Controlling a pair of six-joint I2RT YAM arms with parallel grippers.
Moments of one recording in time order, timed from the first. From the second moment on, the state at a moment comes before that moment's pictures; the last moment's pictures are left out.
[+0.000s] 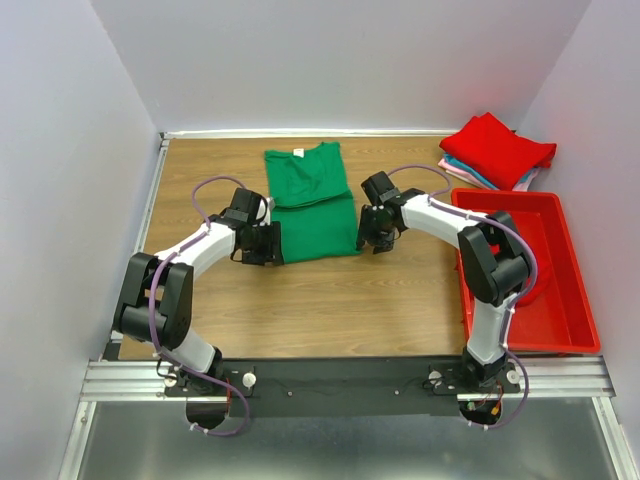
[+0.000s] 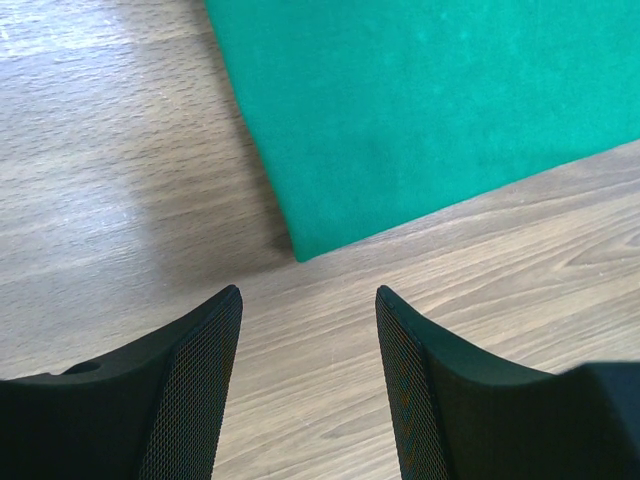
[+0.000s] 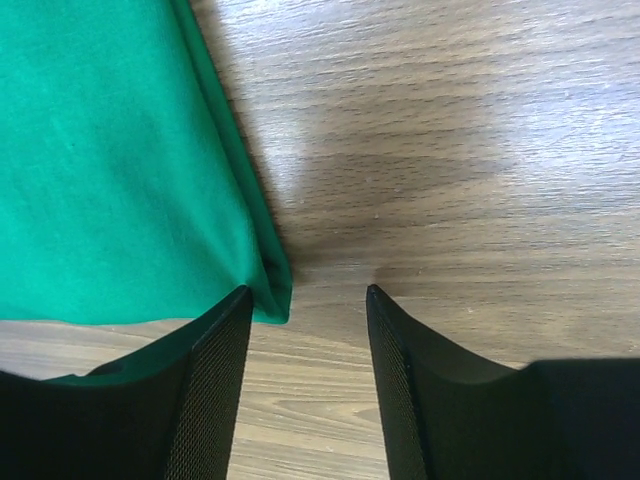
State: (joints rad) left arm -0.28 1.56 0.91 -0.46 0.23 -0.29; right arm 0.53 1.93 1.32 -0.59 -0.01 0.68
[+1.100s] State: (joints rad) left arm -0.28 1.60 0.91 -0.46 0.13 -0.35; right arm 0.55 1.97 1.32 -0.55 -0.11 0.68
